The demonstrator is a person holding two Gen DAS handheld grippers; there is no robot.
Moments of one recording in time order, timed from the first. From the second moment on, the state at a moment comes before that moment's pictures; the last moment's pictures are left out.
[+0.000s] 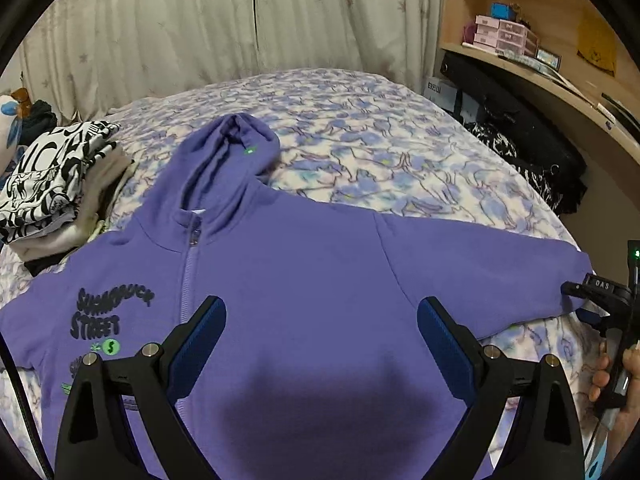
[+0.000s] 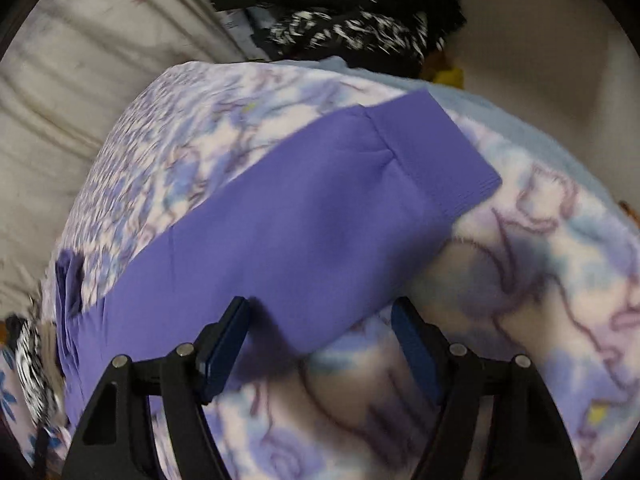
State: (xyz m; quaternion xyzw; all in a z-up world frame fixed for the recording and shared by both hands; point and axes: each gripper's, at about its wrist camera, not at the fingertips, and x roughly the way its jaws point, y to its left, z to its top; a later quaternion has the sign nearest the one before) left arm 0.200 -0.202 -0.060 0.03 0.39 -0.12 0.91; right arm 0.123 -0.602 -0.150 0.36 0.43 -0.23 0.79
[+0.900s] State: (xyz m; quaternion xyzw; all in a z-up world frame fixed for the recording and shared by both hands) left arm 0.191 -0.075 -0.078 -0.06 0.41 -0.08 0.91; right arm 0.186 -0.290 -0.098 0.03 0.44 0.06 0.90
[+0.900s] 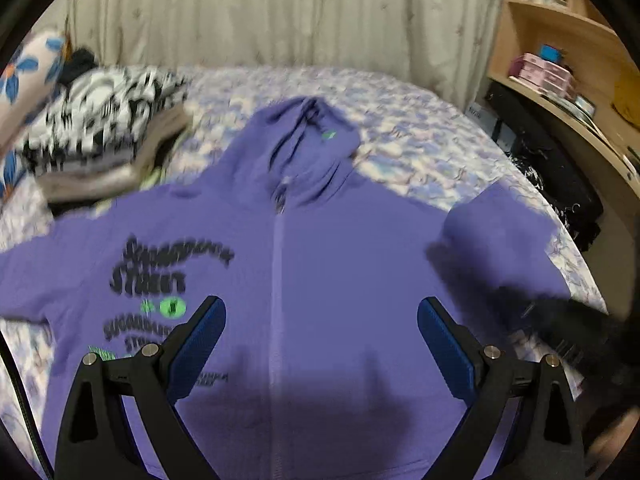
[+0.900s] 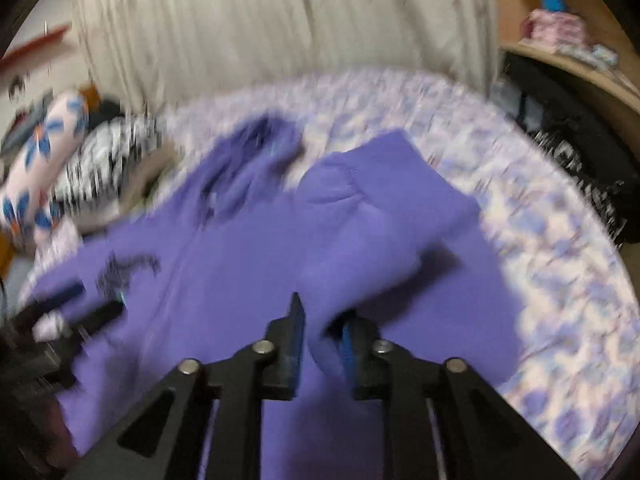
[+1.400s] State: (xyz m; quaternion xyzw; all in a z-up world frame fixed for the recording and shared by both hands) left arm 0.206 -0.083 -0.122 -0.14 0.51 -0.18 0.83; right arm 0.123 -0.288 -0.122 0.06 0.47 0.08 0.88
